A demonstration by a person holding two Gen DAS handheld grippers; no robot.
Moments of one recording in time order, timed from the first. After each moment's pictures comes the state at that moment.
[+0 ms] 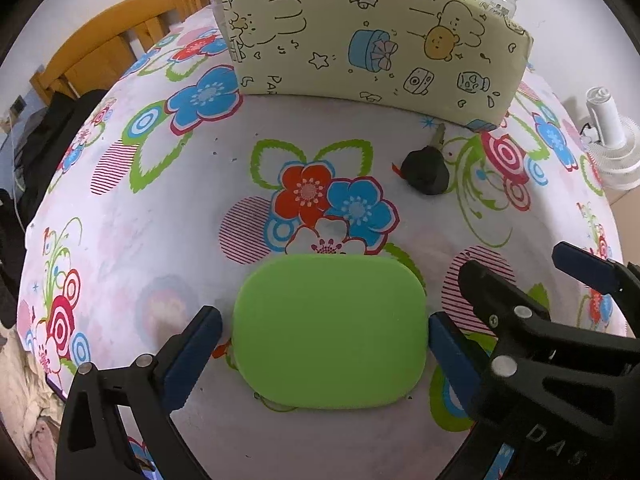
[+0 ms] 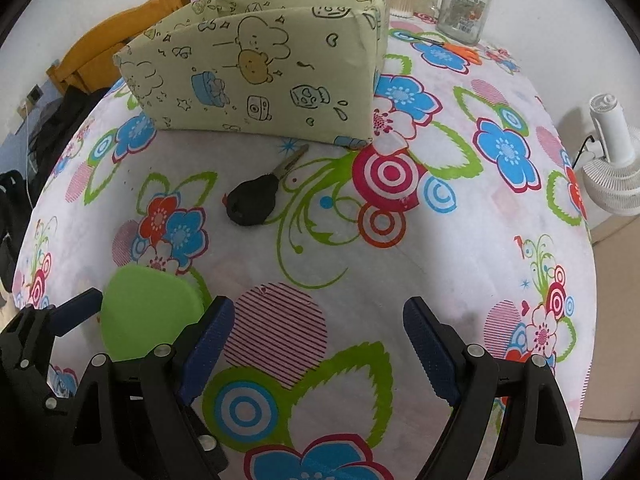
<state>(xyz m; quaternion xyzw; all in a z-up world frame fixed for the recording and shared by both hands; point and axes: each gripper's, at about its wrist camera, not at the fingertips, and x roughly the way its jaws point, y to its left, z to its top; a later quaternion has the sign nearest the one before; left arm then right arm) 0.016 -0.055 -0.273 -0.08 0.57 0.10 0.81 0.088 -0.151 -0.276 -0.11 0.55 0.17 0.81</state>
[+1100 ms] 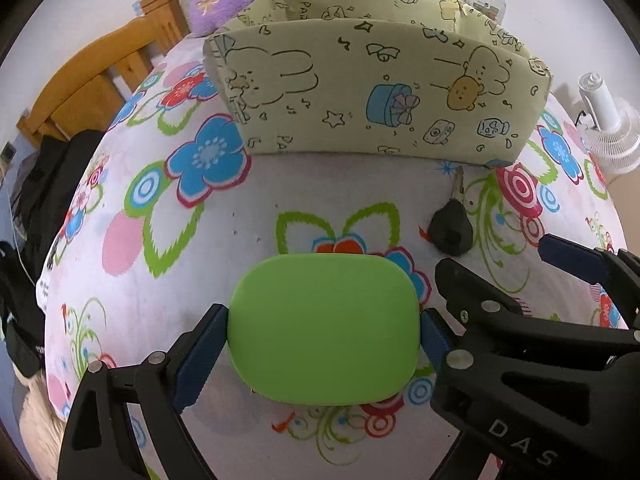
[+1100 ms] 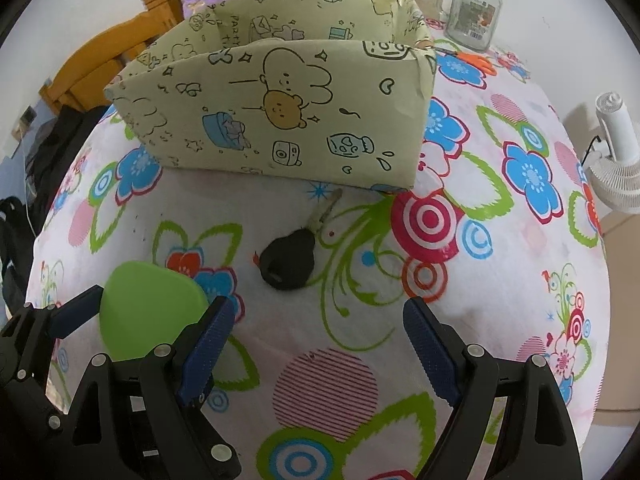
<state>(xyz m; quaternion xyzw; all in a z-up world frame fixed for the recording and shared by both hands) 0.047 -0.027 -0.254 -0.03 0.56 0.07 0.82 0.118 -0.119 -0.271 -0.07 0.55 0.15 0.82</state>
